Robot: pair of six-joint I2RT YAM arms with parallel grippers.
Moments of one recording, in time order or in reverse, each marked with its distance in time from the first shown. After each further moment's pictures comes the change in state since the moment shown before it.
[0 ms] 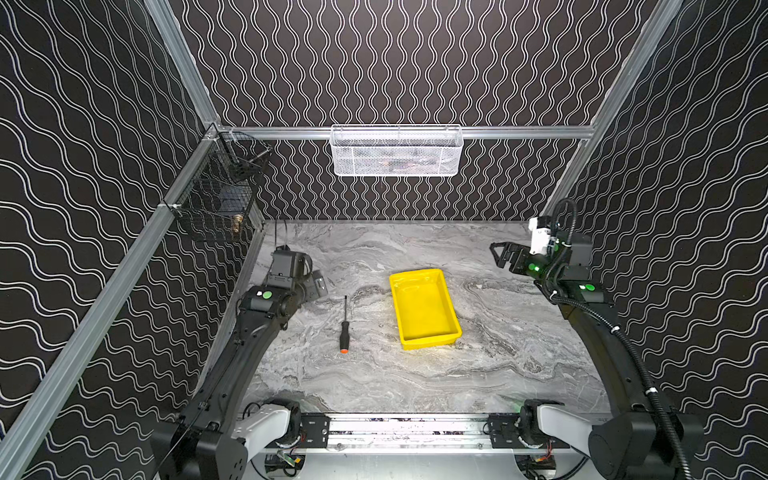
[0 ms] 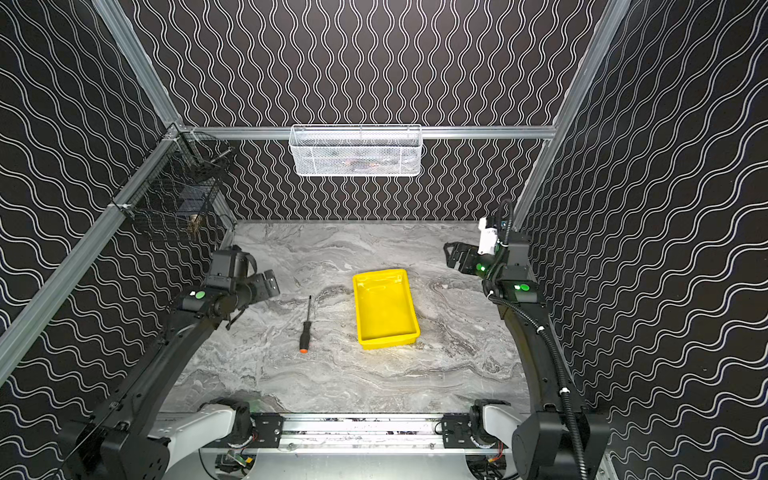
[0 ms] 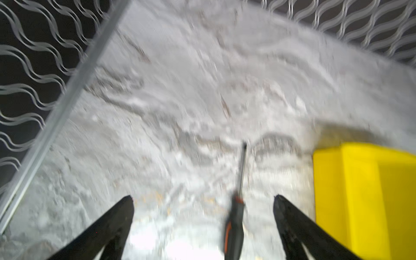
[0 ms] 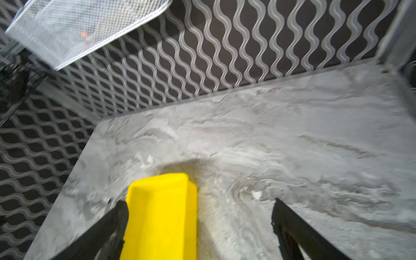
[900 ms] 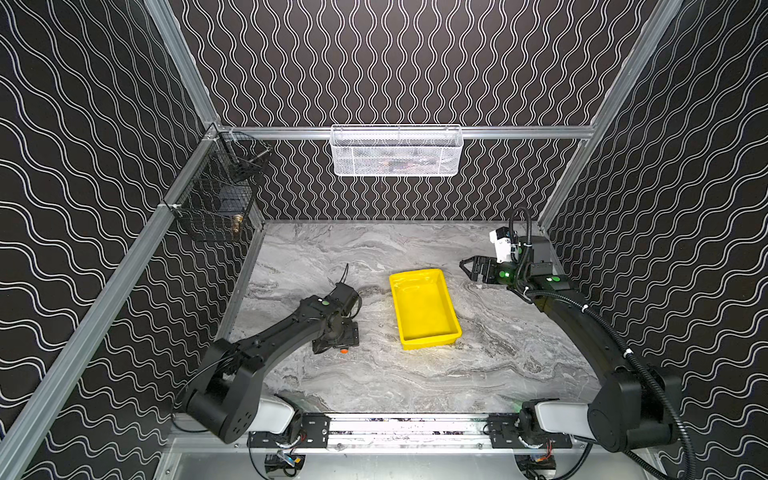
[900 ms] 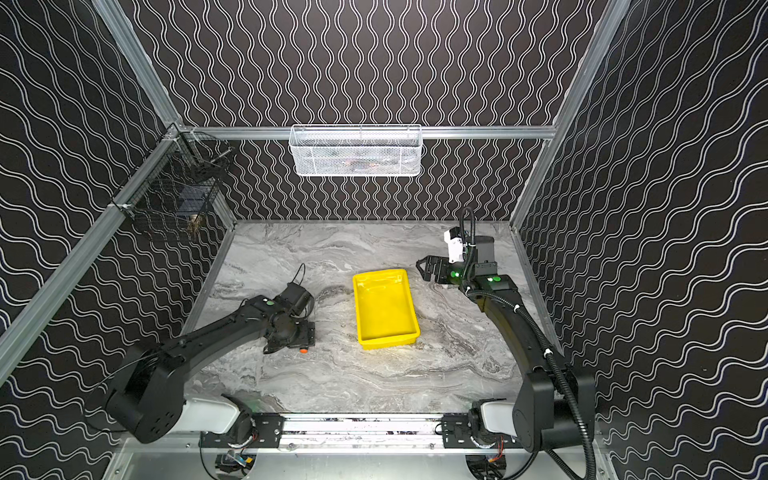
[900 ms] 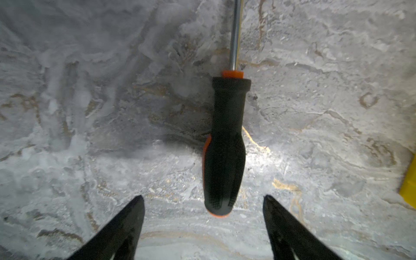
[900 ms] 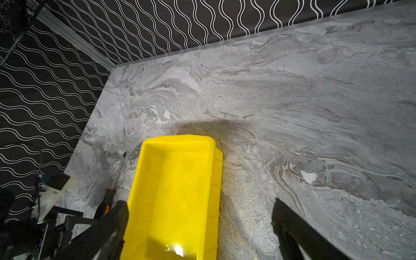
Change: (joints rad) left arm -0.302 0.341 -0.211 0.038 0.109 -0.158; right arm 0.121 0.150 -0.043 0.047 -0.060 -0.023
